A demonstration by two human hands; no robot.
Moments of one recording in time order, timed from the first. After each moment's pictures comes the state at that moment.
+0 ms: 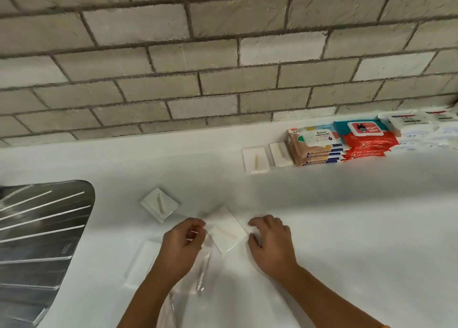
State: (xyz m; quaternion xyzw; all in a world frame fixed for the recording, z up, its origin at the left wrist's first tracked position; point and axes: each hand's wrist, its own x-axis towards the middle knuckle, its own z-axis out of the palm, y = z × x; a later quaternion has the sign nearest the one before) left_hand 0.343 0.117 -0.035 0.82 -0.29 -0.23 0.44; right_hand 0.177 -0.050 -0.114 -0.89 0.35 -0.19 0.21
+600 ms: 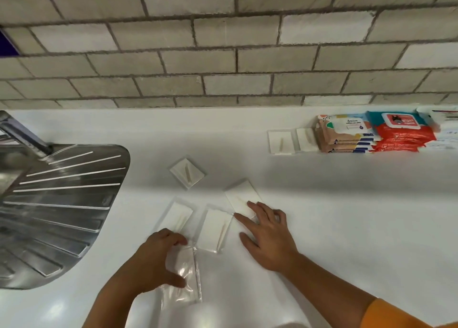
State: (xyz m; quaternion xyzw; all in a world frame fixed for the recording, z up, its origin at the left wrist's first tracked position) left_hand 0.356 0.256 -0.035 0.86 -0.38 -0.32 0.12; right_hand 0.177 0.001 -0.106 -0.97 0.18 -0.06 0.12
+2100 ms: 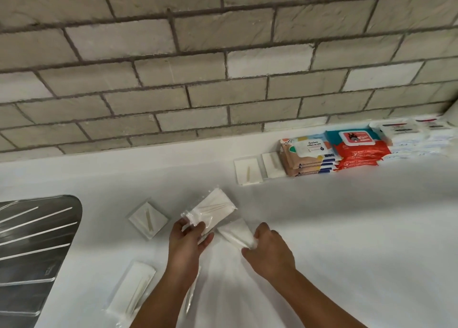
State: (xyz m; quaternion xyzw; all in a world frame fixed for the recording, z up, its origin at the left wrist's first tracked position) left_hand 0.335 0.045 -0.045 0.59 0.05 -0.33 0.74; right_hand 0.187 -0.070 -0.053 -0.80 0.50 0.04 0.33
